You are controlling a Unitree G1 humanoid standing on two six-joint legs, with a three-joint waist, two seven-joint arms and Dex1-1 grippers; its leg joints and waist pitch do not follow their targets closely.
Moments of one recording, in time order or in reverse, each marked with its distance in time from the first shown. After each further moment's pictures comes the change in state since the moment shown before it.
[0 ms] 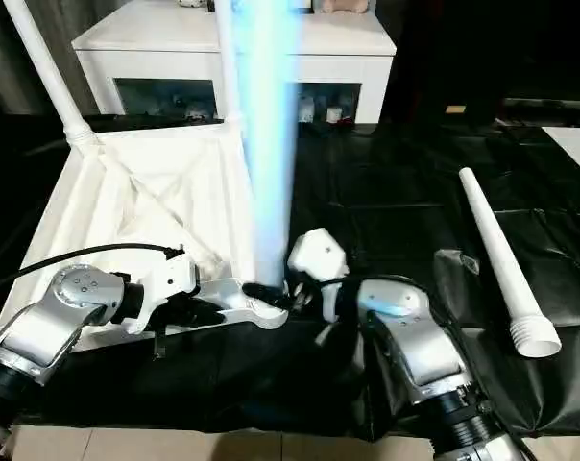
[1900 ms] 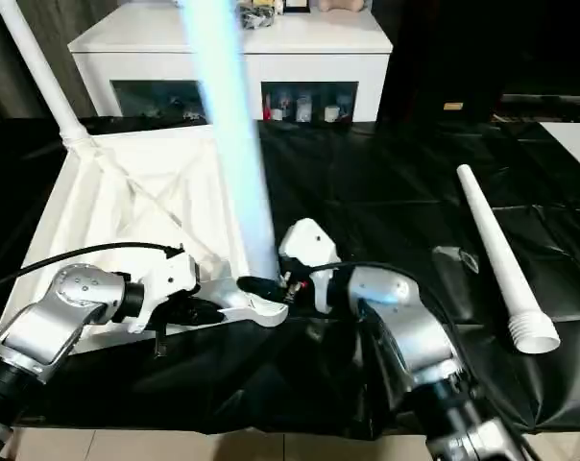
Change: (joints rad) left arm -0.009 -0.001 0.002 0.022 -0.001 -0.001 0.003; right arm -0.080 0.047 -0.011 0.039 0.031 0.152 -0.014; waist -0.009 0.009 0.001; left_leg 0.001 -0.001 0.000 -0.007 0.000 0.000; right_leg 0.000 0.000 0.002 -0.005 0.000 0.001
